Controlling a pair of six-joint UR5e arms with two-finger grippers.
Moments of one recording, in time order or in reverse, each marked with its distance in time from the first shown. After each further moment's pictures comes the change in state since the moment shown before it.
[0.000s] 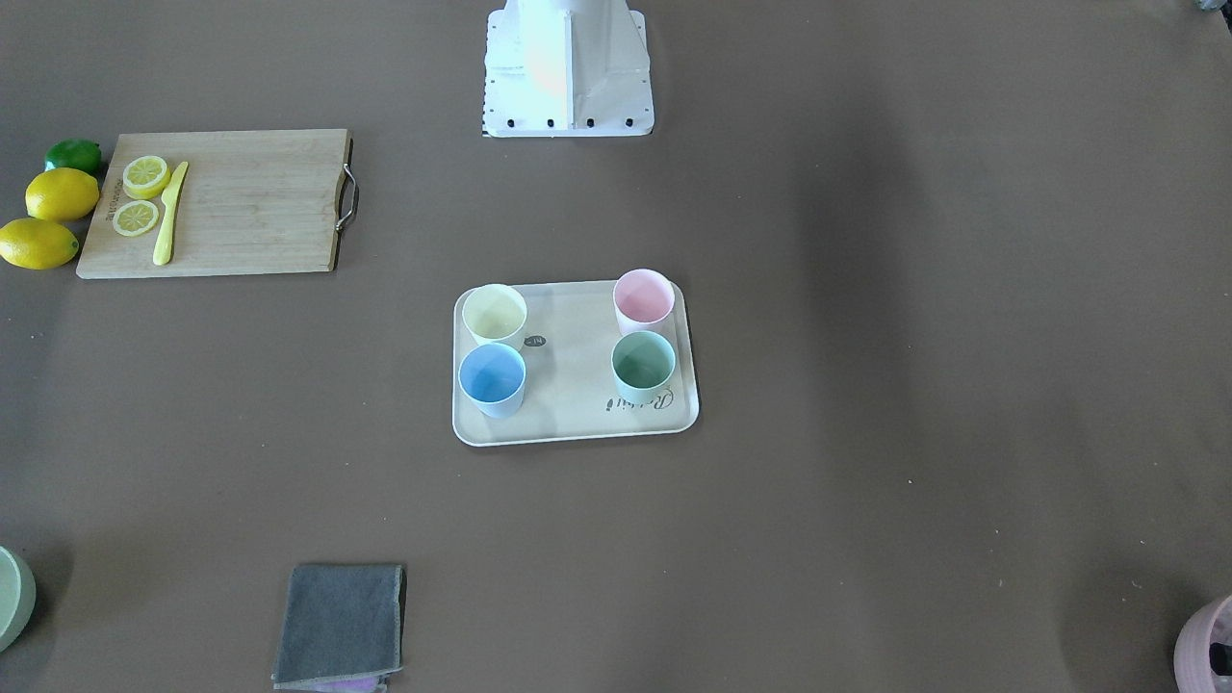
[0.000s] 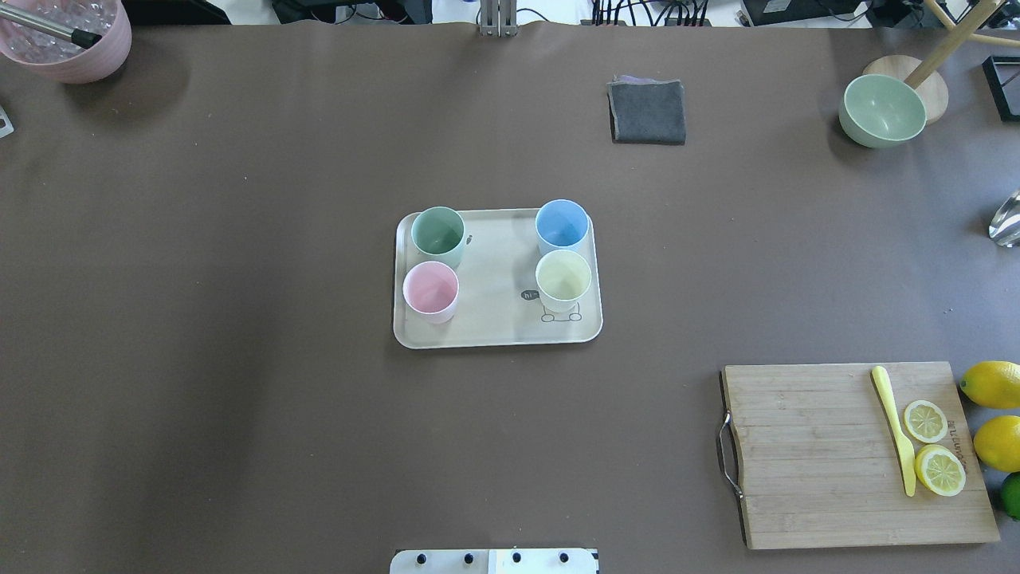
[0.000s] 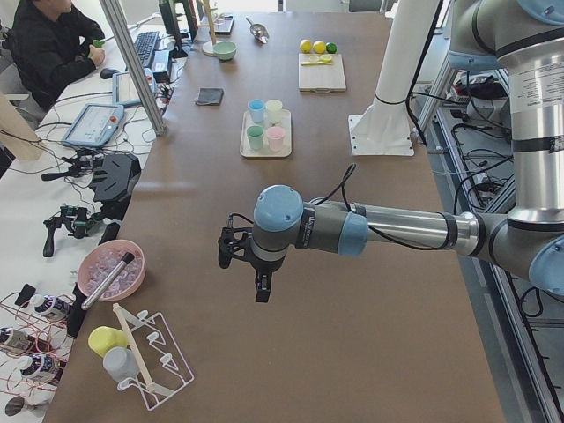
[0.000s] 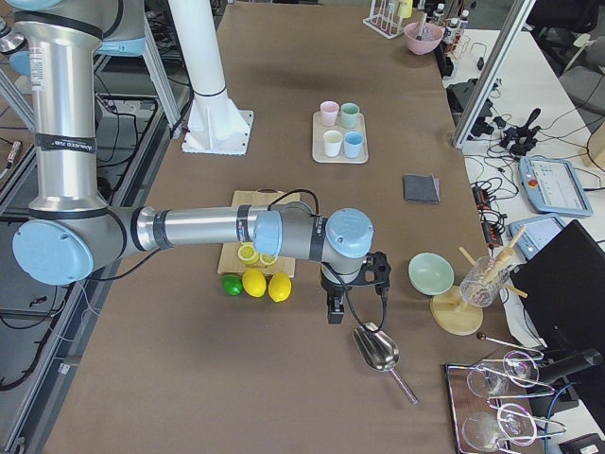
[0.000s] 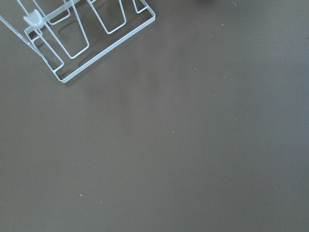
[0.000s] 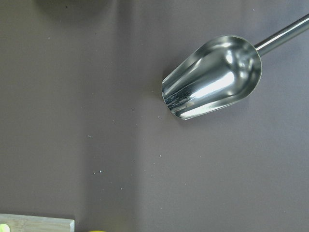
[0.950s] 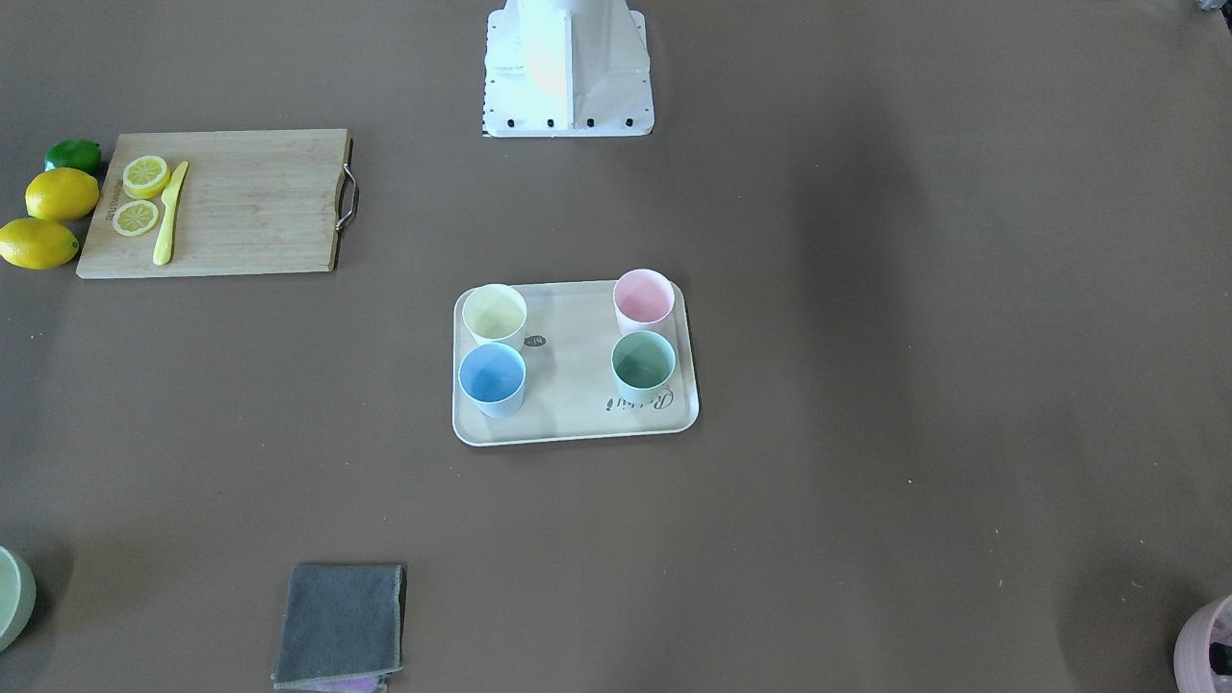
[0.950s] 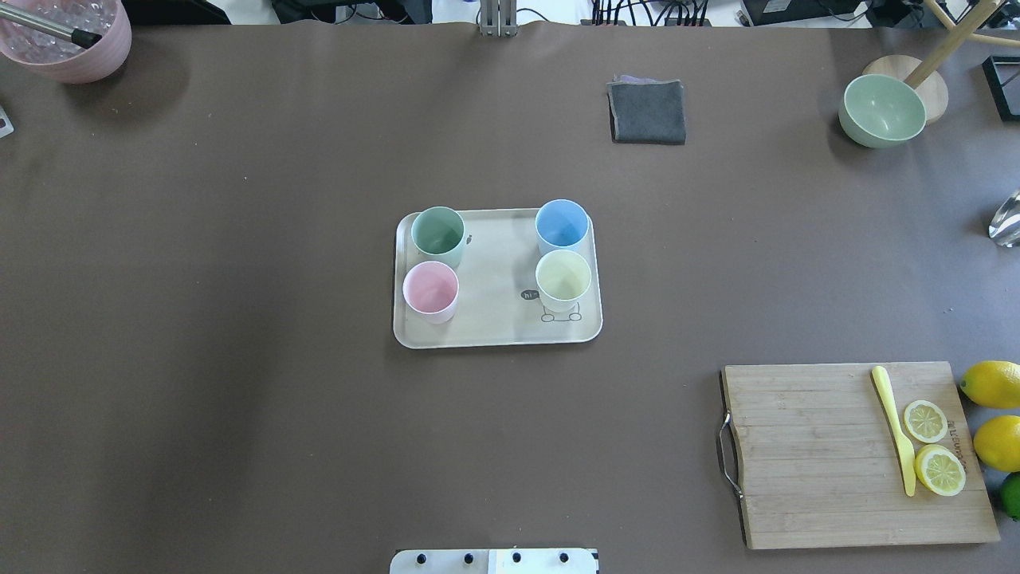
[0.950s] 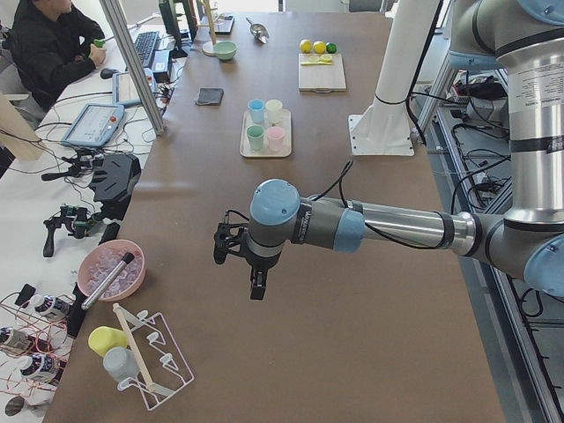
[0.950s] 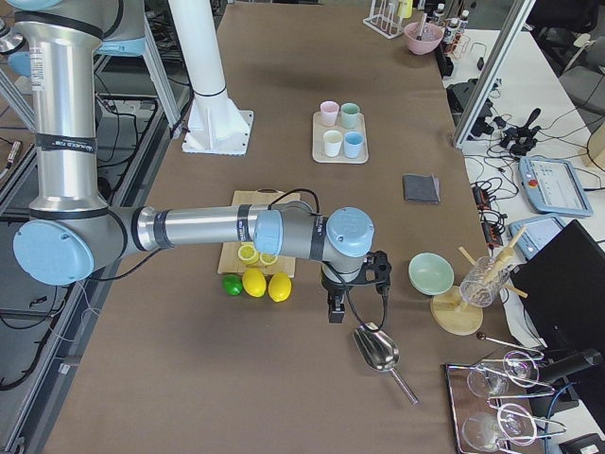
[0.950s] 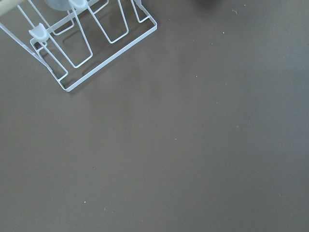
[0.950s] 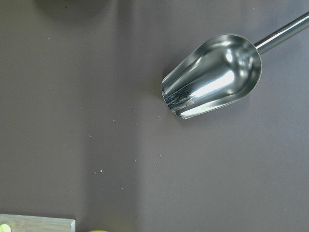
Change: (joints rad) left arm 0.001 -0.017 -0.004 0.000 0.020 -0.004; right arm 0.000 -0.004 0.002 0.000 0.001 0.006
